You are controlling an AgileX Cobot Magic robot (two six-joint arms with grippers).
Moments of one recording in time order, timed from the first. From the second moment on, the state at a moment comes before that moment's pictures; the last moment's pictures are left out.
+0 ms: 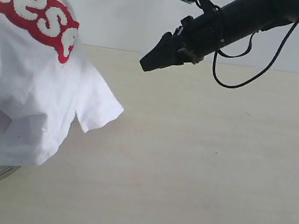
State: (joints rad) left arm 0.21 1.25 -1.68 -0.66 1.23 0.60; right arm 0.13 2.16 -1.82 0.98 1.18 -1.09
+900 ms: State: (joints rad) left arm 0.06 1.25 -1.67 -0.76 1.23 0.54; right arm 0.15 2.16 -1.83 1.33 1.13 -1.54
